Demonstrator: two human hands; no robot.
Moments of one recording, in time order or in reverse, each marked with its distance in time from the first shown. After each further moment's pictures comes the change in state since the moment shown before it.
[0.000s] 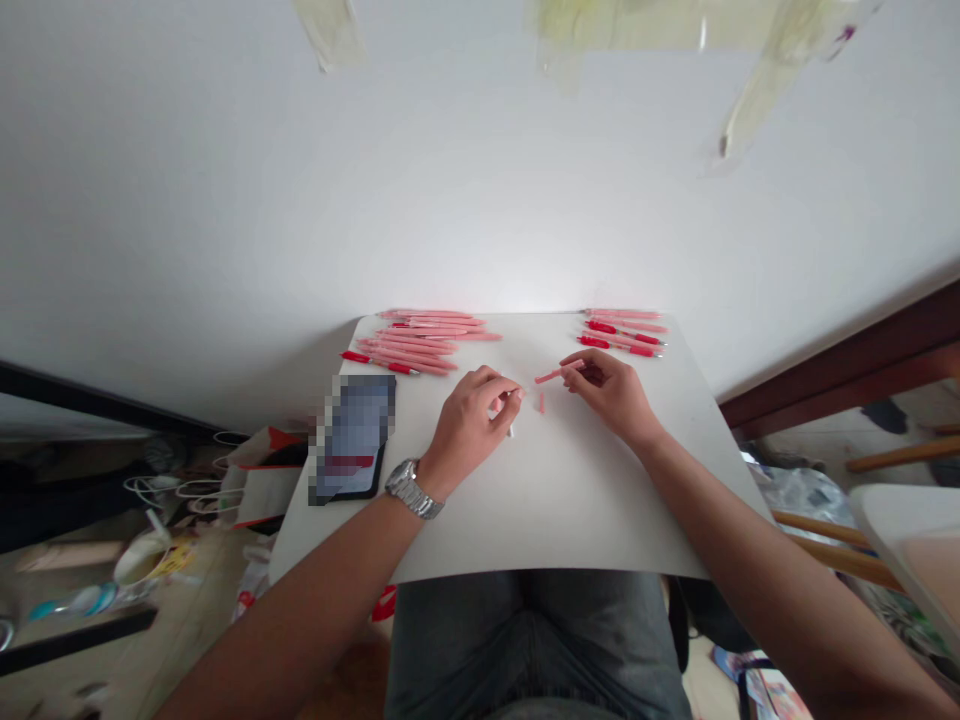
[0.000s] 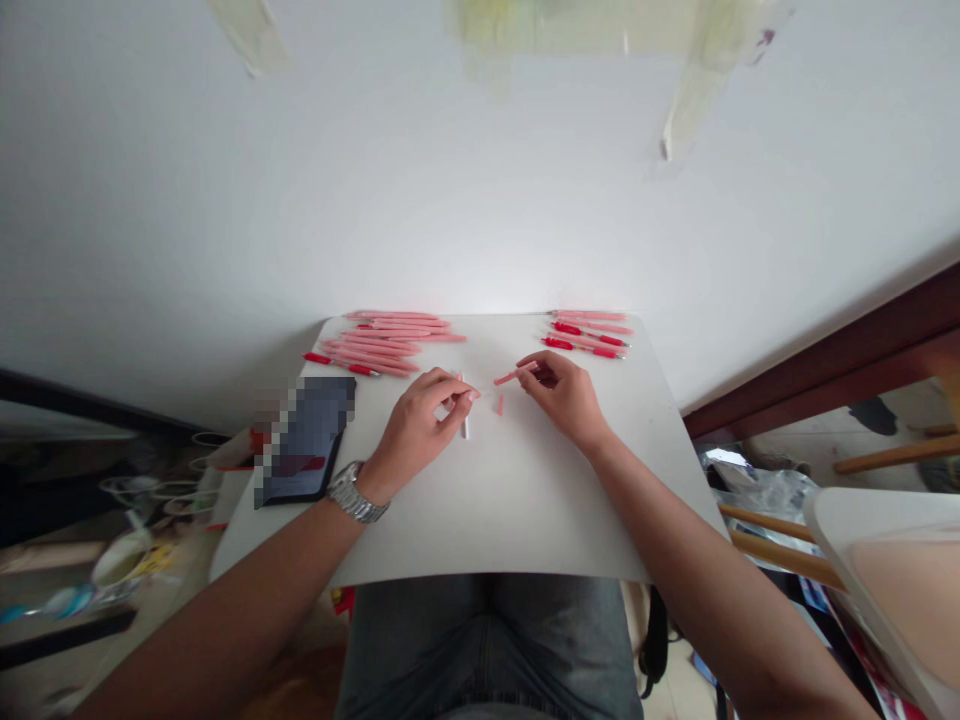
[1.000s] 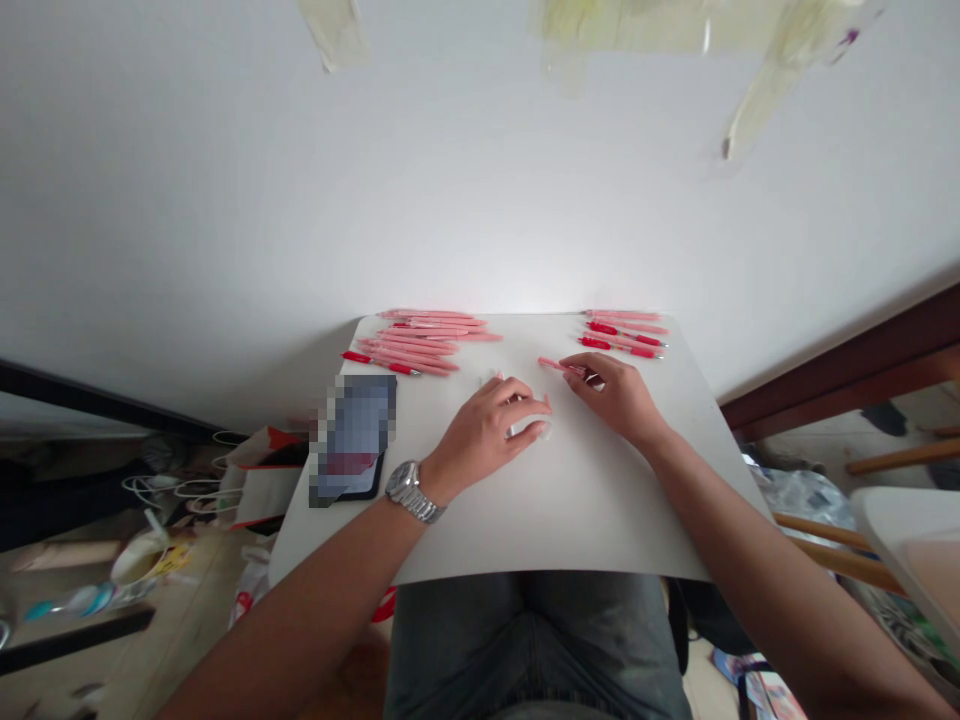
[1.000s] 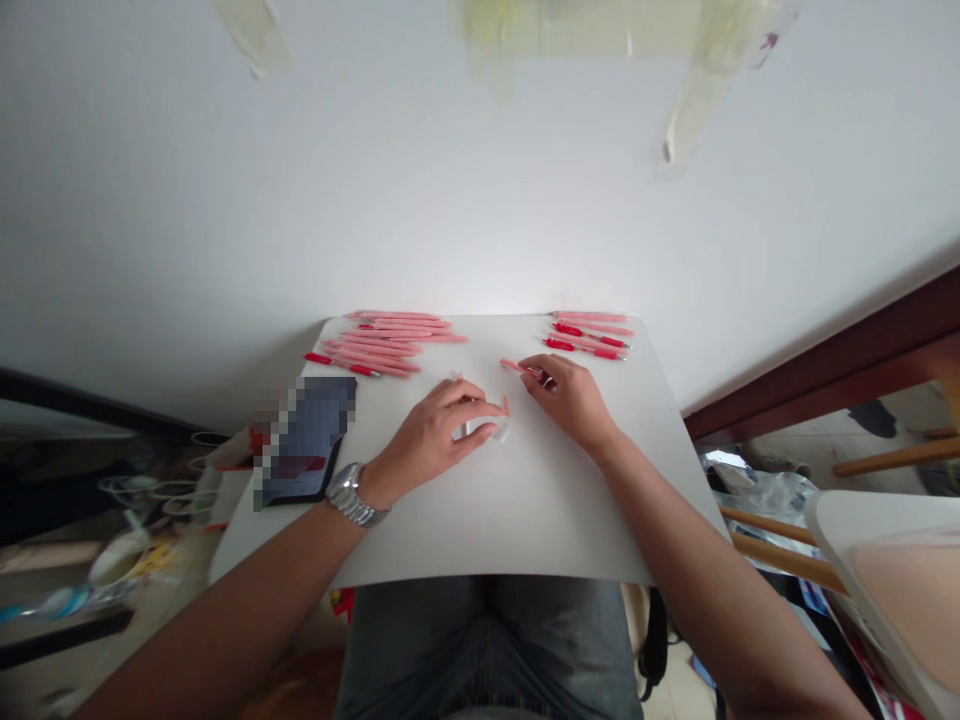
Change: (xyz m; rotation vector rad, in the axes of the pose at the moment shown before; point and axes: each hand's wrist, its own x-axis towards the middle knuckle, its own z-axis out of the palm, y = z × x) left_hand -0.003 0.006 0.001 0.062 -0.176 0.237; right_hand 0.003 0.008 -0.010 -0.333 -0.025 -0.222
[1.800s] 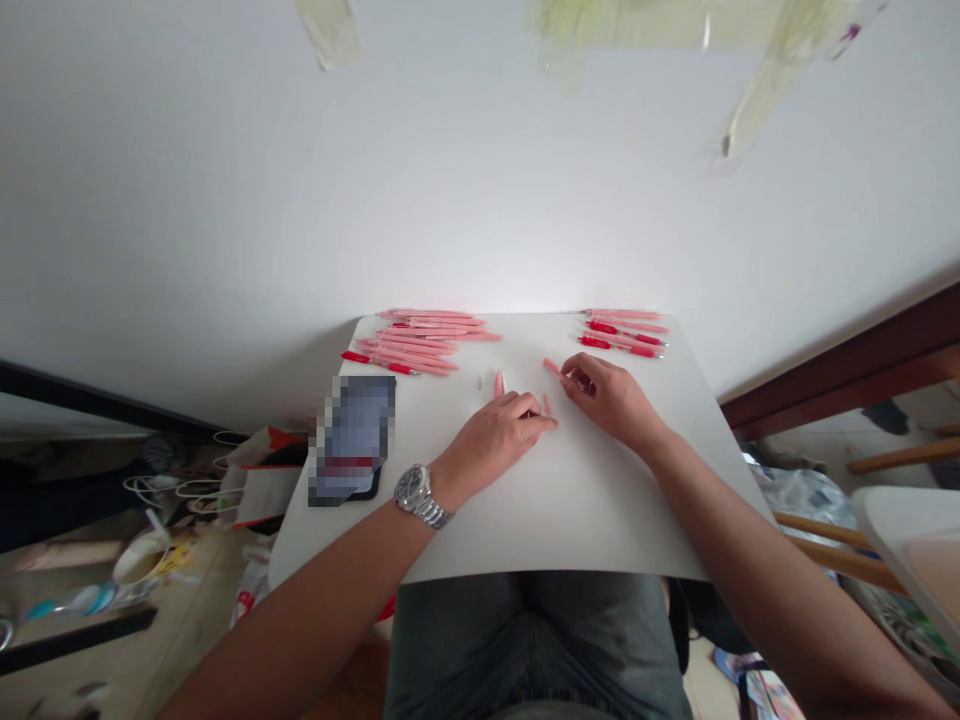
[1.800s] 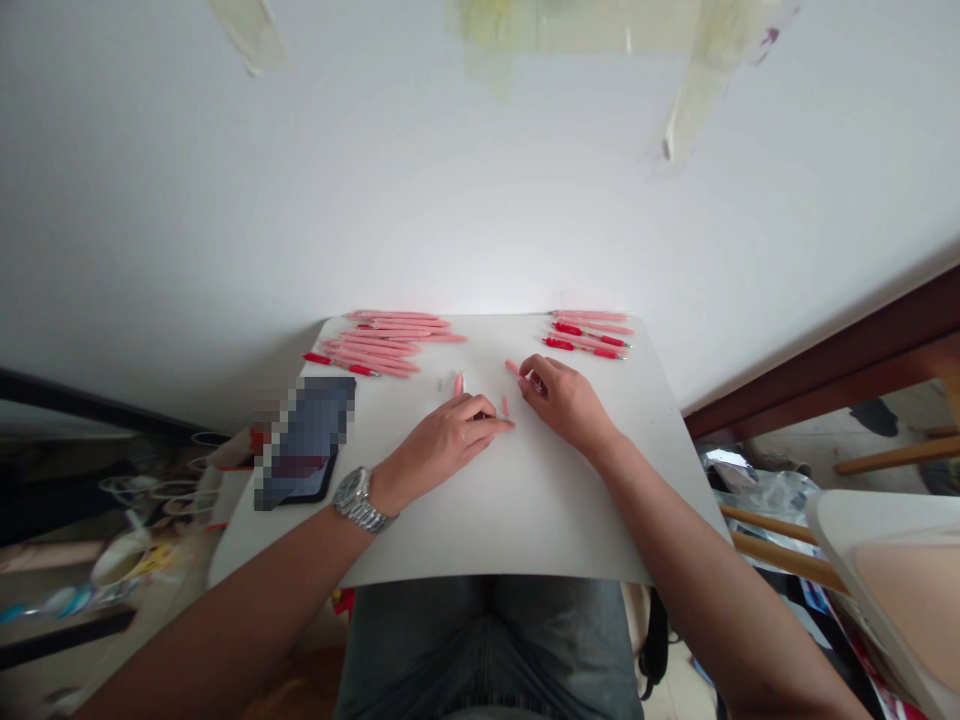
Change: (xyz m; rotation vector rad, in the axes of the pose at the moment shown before) left_hand 0.000 0.003 0.011 0.109 -0.187 0.084; right_hand -0.003 -0.011 -0.002 -0.148 -0.091 -0.059
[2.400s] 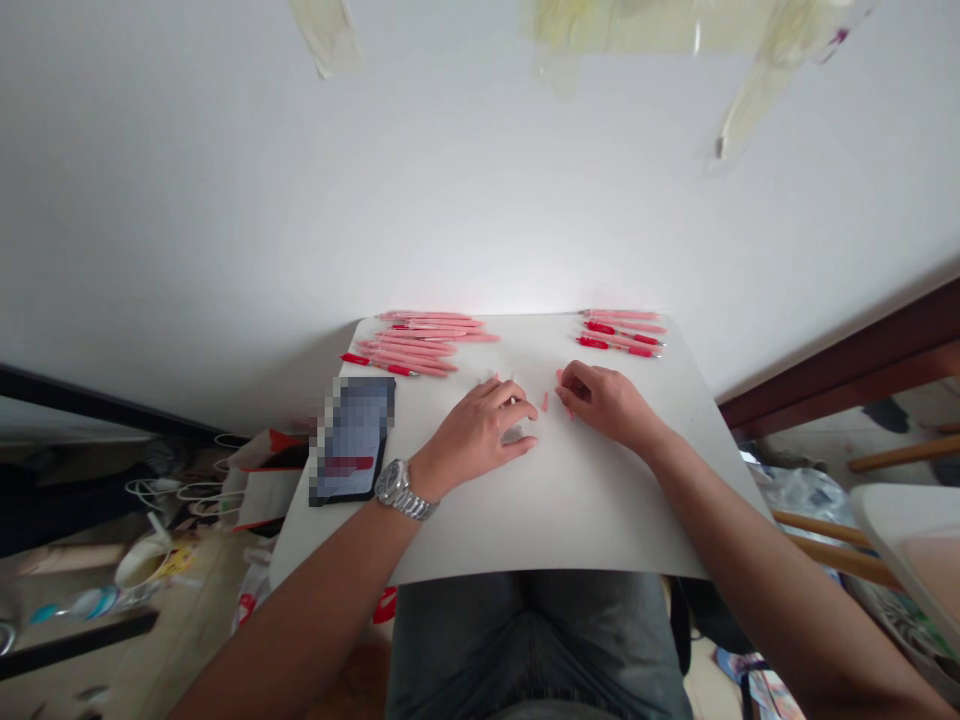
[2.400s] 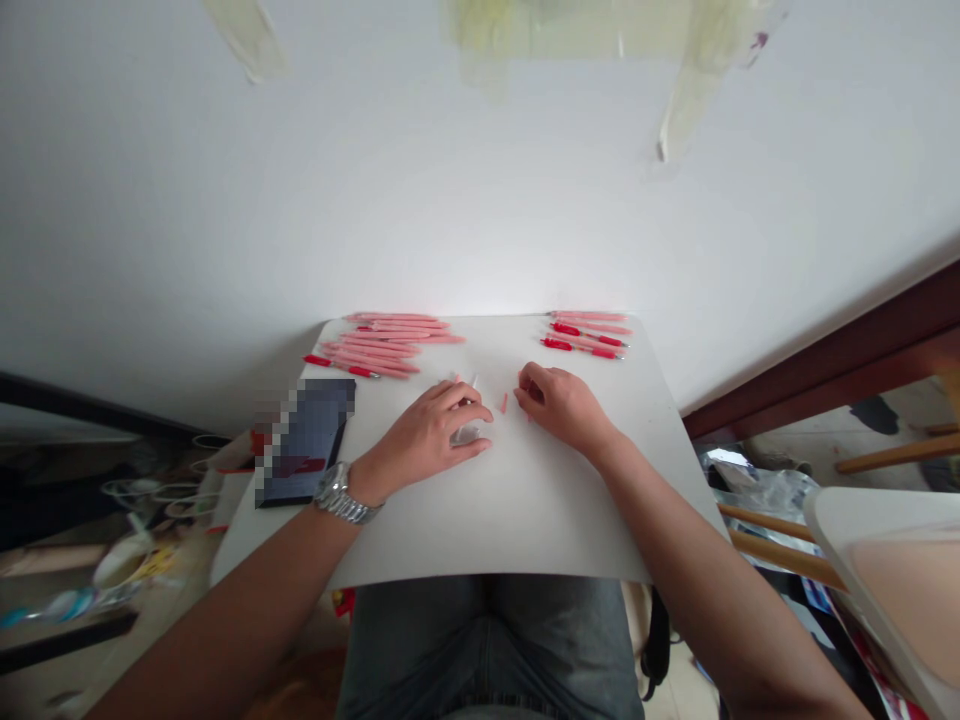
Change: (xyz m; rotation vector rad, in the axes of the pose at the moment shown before) left_hand -0.005 -0.012 -0.017 -0.006 0.028 -0.042; right_hand -0.001 -0.002 -0.003 -0.026 -0.134 0.034
